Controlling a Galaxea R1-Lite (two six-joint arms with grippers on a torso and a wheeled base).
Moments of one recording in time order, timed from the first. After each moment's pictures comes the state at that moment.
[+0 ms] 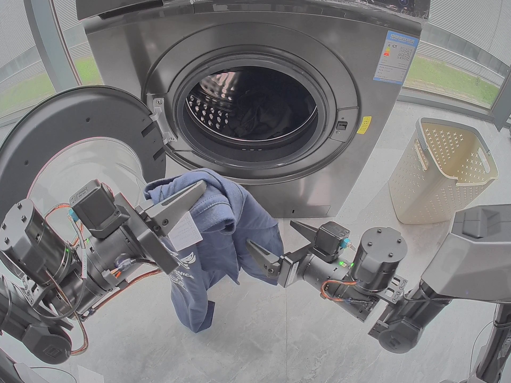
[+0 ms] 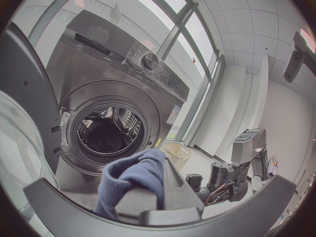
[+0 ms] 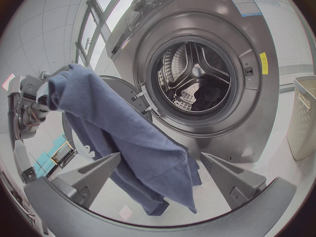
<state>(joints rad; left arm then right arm) -0.60 1.59 -0.34 -1.55 -0.19 -0.18 0.78 2.13 -0.64 -1.54 -0.09 0.17</state>
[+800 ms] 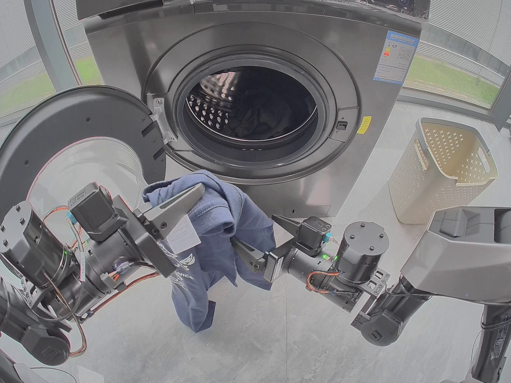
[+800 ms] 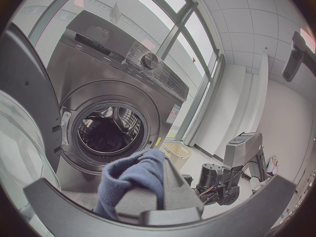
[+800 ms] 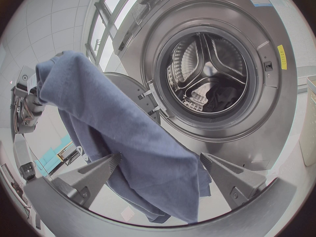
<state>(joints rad) -0.60 1.58 -0.32 -1.55 -0.19 -0.18 0.77 2.22 -0.76 -1.54 0.02 0.15</state>
